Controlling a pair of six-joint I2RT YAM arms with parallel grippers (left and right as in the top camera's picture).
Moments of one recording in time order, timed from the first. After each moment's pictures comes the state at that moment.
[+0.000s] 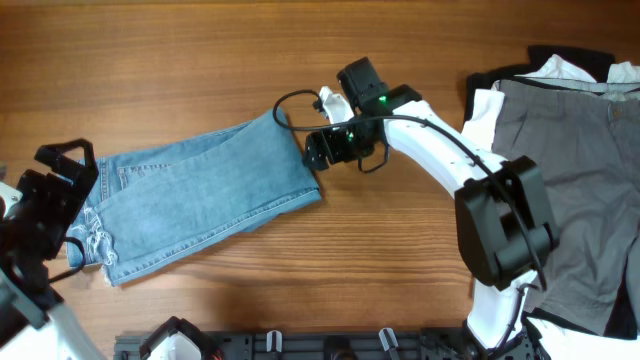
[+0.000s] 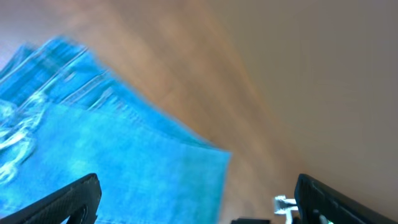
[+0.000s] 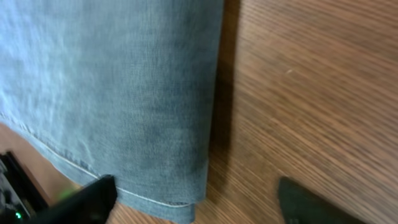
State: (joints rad) left arm 0.76 0.98 1.31 -1.14 0.53 -0.42; right arm 0.49 2.03 1.46 -0.74 -0.50 0.08
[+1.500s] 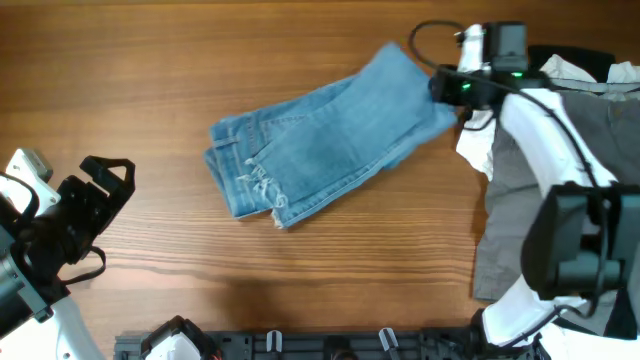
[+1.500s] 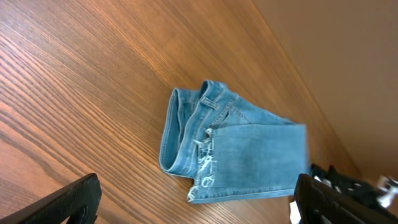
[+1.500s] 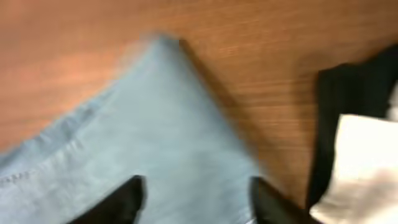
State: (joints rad) left arm 0.64 0.98 1.31 -1.30 0.50 -0.33; right arm -0.02 1.85 1.40 -0.53 -0.25 0.17
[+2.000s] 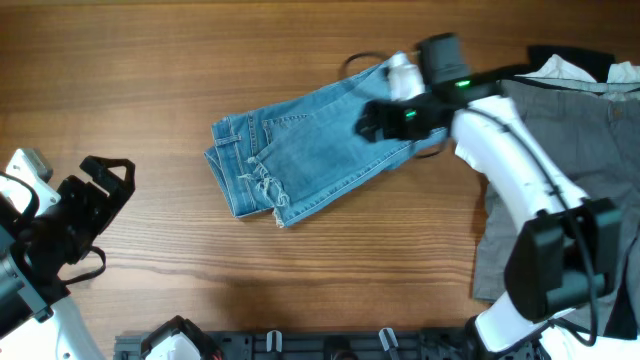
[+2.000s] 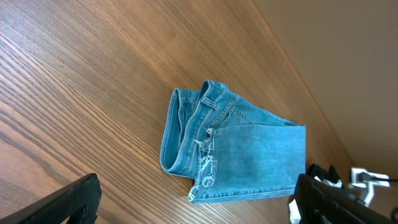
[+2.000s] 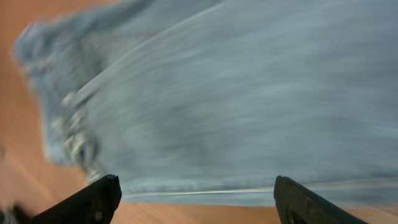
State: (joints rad) left arm 0.64 0.98 1.31 -1.30 0.50 -0.33; right arm 0.32 1.80 1.42 -0.81 -0.43 0.13
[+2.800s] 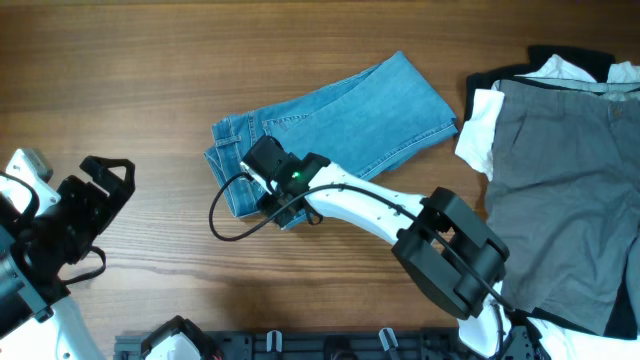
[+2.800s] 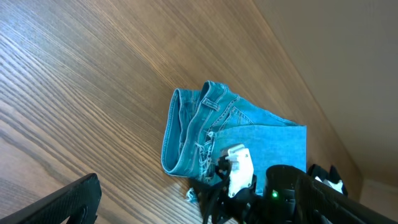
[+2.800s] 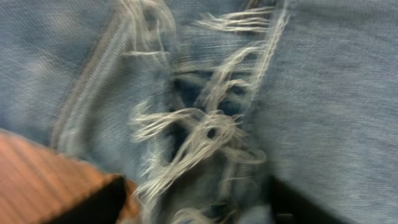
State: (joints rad) left arm 0.63 0.98 1.31 -1.30 0.50 -0.33; right arm 0.90 2.06 1.41 -0.59 0.02 -0.01
